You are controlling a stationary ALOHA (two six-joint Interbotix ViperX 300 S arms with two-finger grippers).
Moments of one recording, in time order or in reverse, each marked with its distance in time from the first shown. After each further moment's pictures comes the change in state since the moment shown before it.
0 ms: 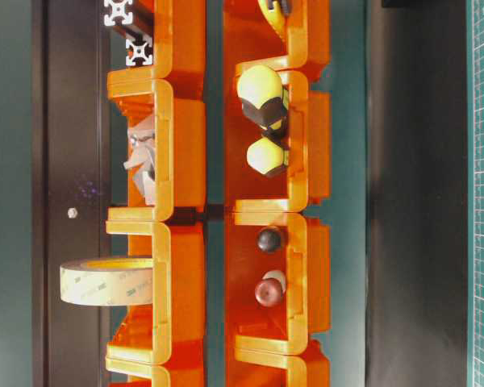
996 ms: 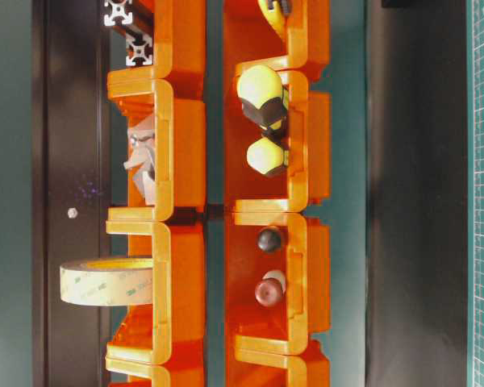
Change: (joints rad) left arm -0.069 -0.012 -0.238 0.031 0.334 -0.003; right arm 0.357 0.430 -0.798 -0.390 1.190 0.207
